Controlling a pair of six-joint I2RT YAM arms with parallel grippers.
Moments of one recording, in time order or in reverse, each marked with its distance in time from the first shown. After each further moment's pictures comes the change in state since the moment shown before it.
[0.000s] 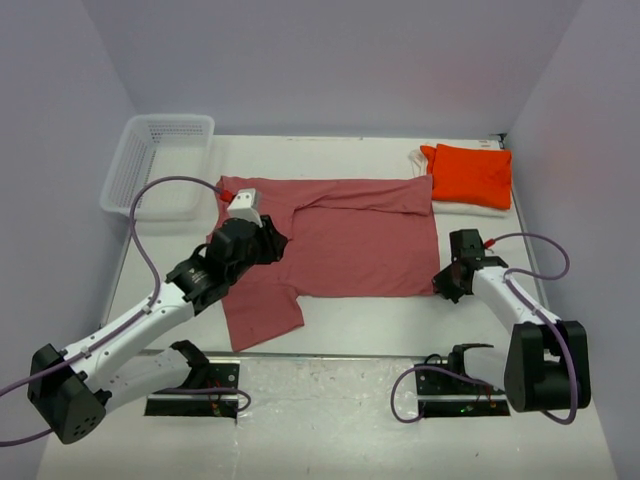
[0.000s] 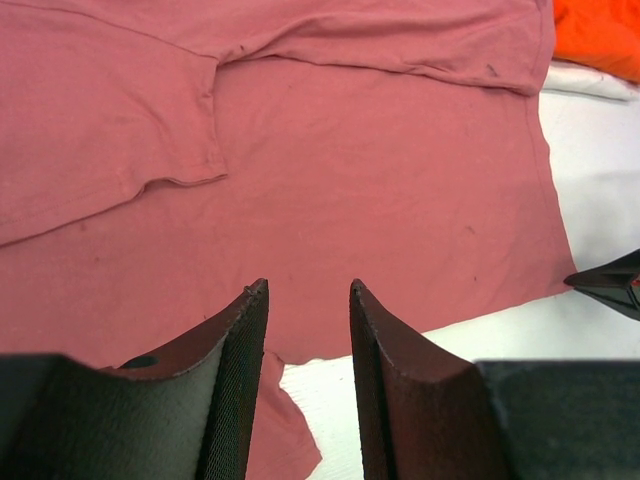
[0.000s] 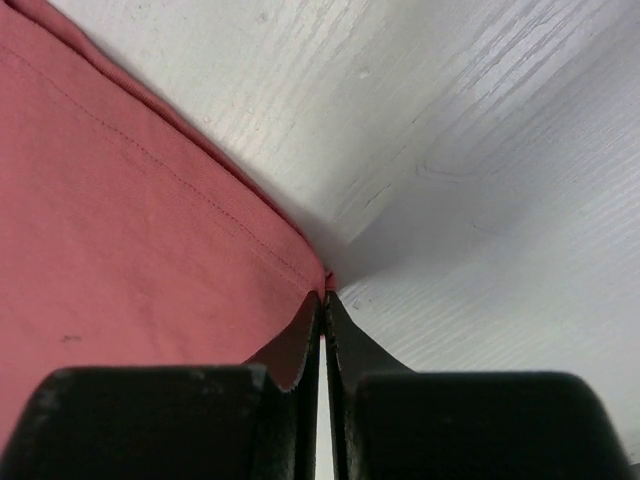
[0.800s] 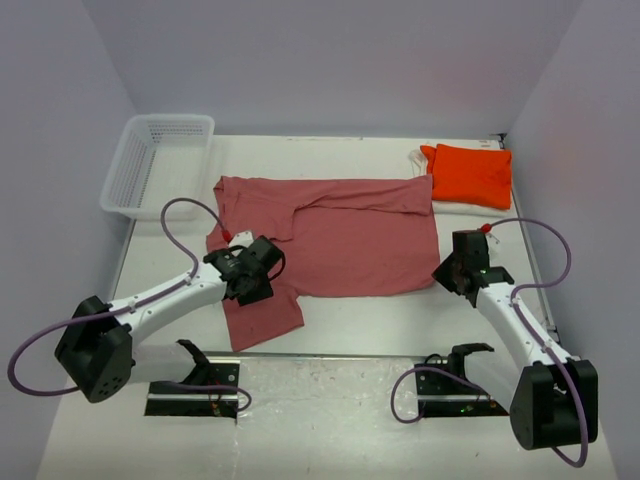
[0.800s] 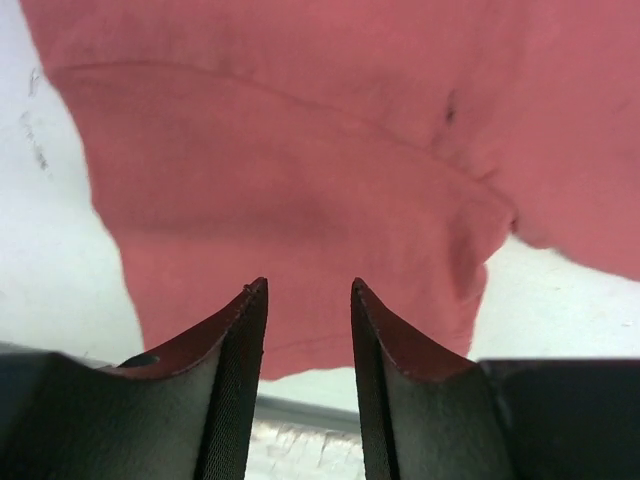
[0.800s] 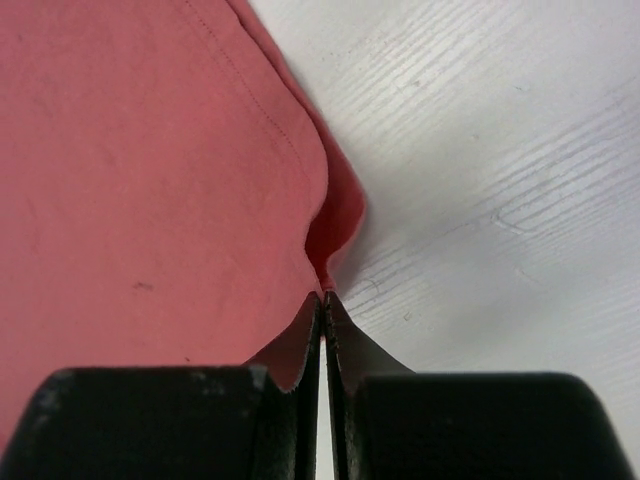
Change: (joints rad) left arm -0.031 0.255 0.001 -0.513 -0.068 -0.431; right arm 0.051 -0.192 -0.025 0.088 0.021 -0.186
